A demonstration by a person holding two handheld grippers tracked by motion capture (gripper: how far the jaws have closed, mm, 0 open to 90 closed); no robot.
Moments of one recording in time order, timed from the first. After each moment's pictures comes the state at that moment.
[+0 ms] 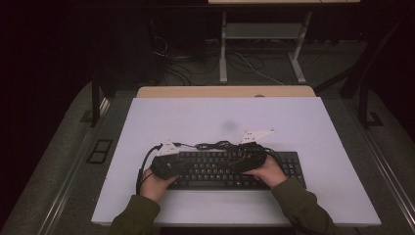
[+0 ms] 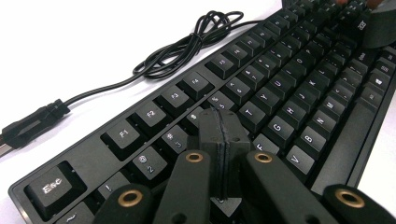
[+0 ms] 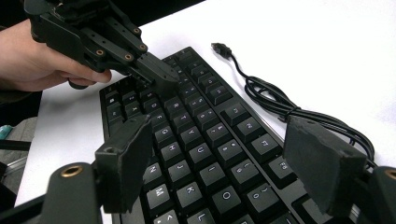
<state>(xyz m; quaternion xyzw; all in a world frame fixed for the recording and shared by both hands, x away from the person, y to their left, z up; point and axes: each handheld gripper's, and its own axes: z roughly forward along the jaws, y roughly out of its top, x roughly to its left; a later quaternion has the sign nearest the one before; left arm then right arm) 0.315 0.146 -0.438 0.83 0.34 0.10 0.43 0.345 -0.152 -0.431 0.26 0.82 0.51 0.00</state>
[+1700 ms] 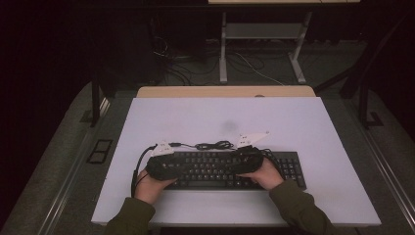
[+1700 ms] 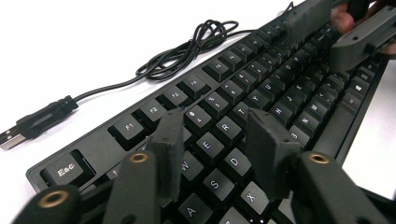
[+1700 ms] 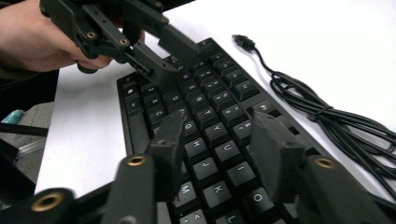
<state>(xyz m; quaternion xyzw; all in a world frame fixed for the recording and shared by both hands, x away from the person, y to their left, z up) 0.308 0.158 -0.431 0.82 0.35 0.09 0.45 0.335 -0.140 -0.429 0.24 0.83 0.50 -0.01</state>
